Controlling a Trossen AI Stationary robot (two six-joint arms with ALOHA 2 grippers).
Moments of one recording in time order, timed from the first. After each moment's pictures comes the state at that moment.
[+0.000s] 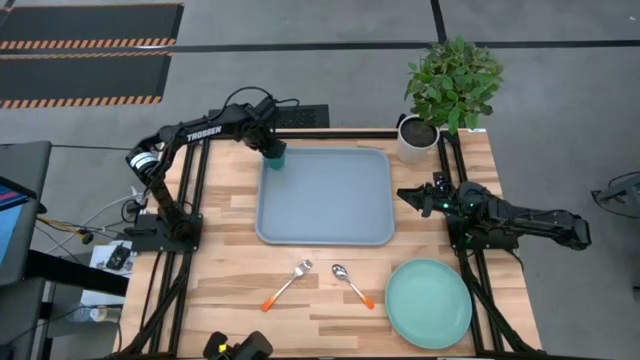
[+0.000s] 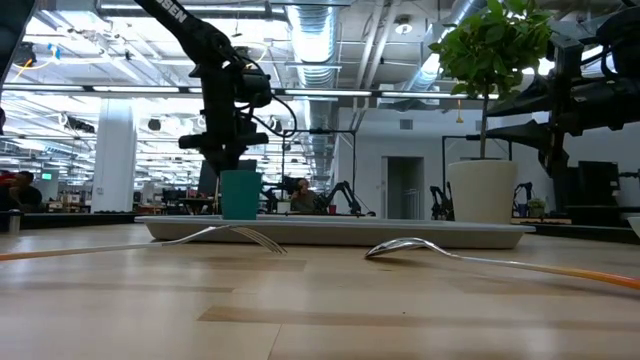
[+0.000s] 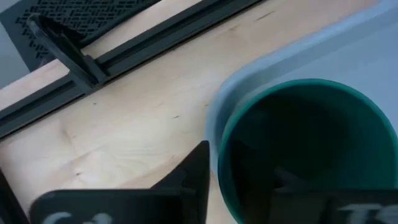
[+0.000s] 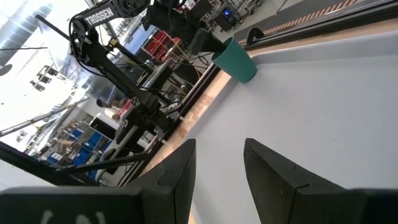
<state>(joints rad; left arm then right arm) 0.75 1.74 1.30 -0.85 -0.14 -0.33 -0.23 0.12 0.01 0.01 0.09 0.86</state>
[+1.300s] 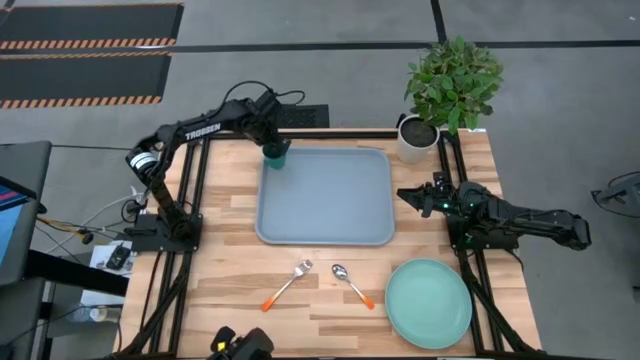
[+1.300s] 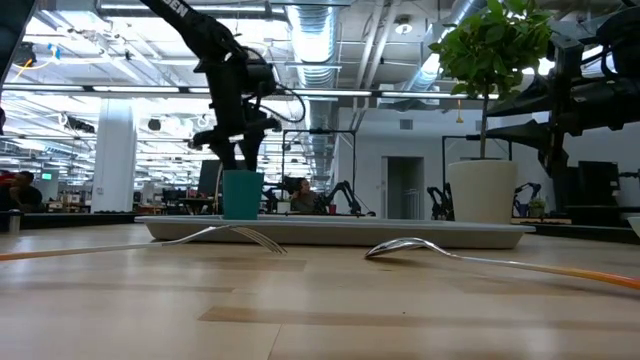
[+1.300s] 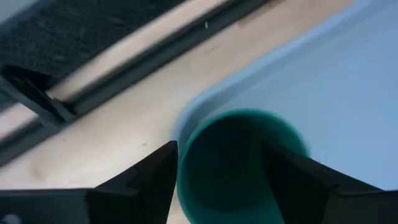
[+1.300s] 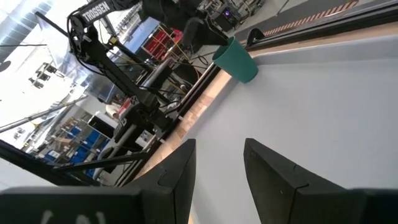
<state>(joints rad) 0.75 1.73 1.38 -0.83 -0.05 -0.26 -0.23 0.12 0.01 0.01 0.09 0.84</state>
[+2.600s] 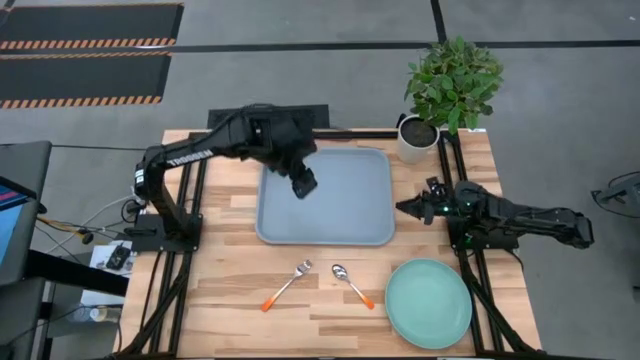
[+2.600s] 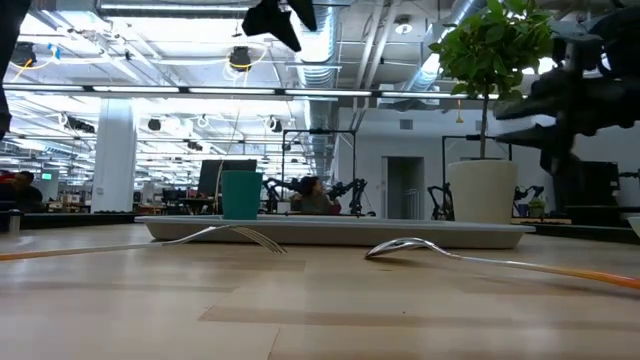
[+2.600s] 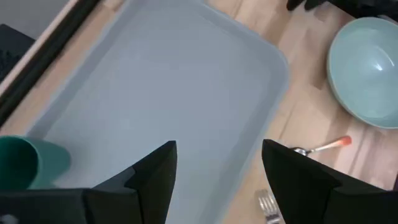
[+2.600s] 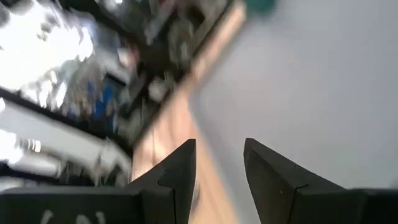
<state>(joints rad) 0.16 1.73 1.97 -1.24 -0.04 -0.38 -0.21 0.19 0.07 -0.11 -0.15 0.90</state>
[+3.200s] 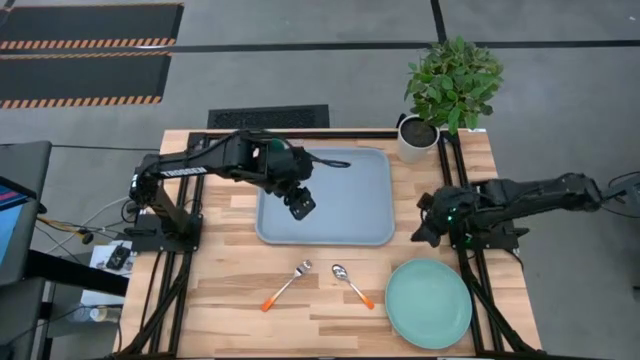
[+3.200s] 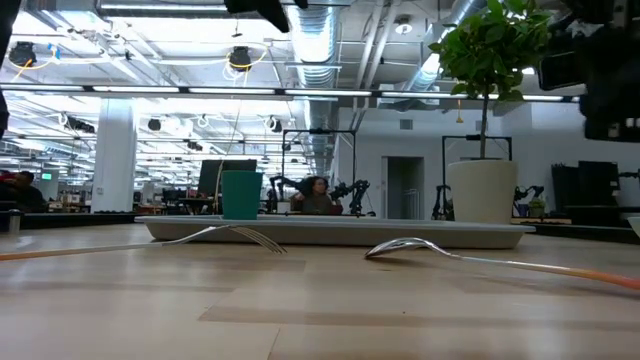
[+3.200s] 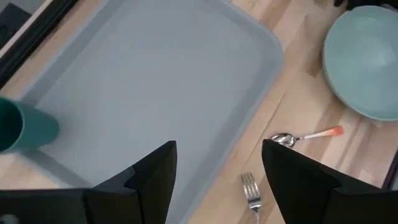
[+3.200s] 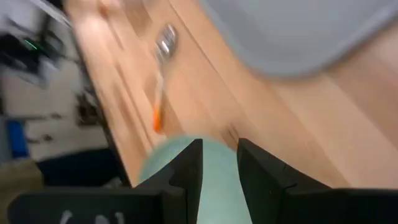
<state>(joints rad) 0.00 1.71 1.97 -1.31 -0.16 -0.56 0.10 0.63 0.52 -0.74 -0.24 0.94</state>
